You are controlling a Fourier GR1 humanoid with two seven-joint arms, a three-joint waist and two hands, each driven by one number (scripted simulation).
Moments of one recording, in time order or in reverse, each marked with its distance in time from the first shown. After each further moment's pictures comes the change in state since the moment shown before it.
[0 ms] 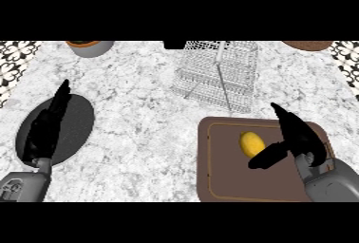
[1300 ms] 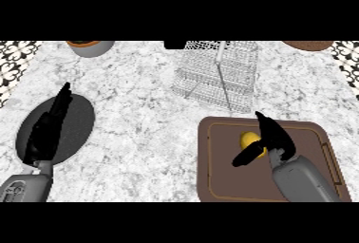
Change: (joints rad) left arm 0.016 -0.052 0.053 0.006 -0.051 -0.050 -0.021; right arm 0.022 0.255 -0.109 0.255 0.150 0.067 -0.090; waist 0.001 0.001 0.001
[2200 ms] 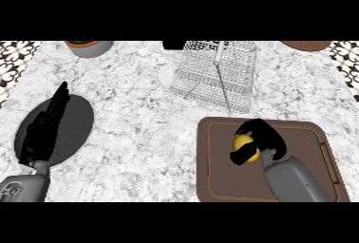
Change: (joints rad) left arm 0.003 -0.016 0.040 -0.019 -0.023 -0.044 0.001; right arm 0.004 0.077 -0.035 0.036 0.063 0.095 -0.076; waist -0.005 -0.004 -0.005
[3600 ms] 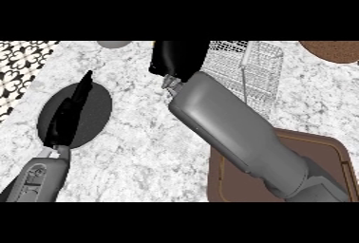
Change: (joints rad) left arm -0.121 -0.051 -0.062 0.057 -0.044 -0.018 0.023; right arm -0.894 0.207 0.147 0.349 0.614 -0.416 0.186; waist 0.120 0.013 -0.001
